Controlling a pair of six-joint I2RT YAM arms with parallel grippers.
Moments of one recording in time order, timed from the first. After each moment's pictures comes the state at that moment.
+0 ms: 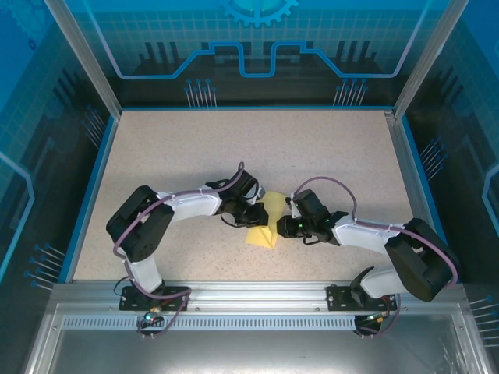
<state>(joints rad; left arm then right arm) -0.69 1.79 1.01 -0.33 0.53 -0.74 0.64 1.38 0.51 -0.06 -0.25 0.62</state>
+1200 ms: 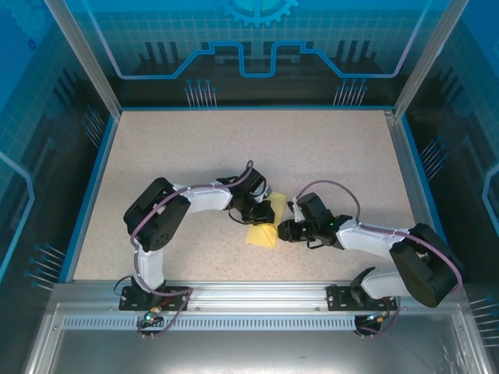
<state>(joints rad) -0.69 1.93 1.12 -0.33 0.54 -0.74 0.63 1.33 0.46 -0.07 -0.28 0.58</state>
